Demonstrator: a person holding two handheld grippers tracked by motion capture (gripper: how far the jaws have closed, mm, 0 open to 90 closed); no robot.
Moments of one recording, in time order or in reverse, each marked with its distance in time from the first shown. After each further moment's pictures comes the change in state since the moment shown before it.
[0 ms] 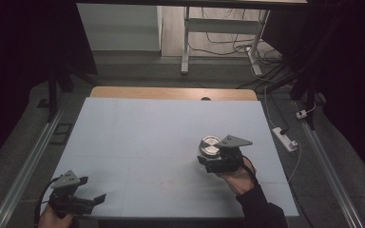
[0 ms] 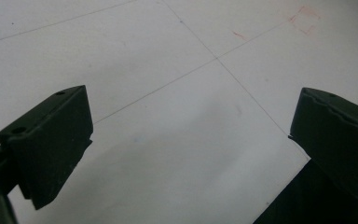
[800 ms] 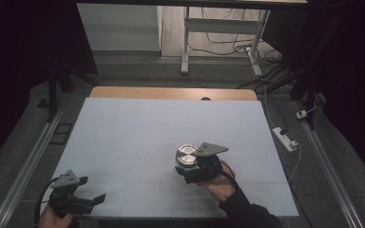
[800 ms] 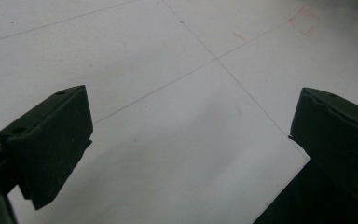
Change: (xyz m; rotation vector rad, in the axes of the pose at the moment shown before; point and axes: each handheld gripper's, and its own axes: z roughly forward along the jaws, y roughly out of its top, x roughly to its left) left arm 0.001 0.000 0.000 -0.002 -0.002 -0.006; right arm 0.057 0.007 0.028 0.008 0.137 -0.088
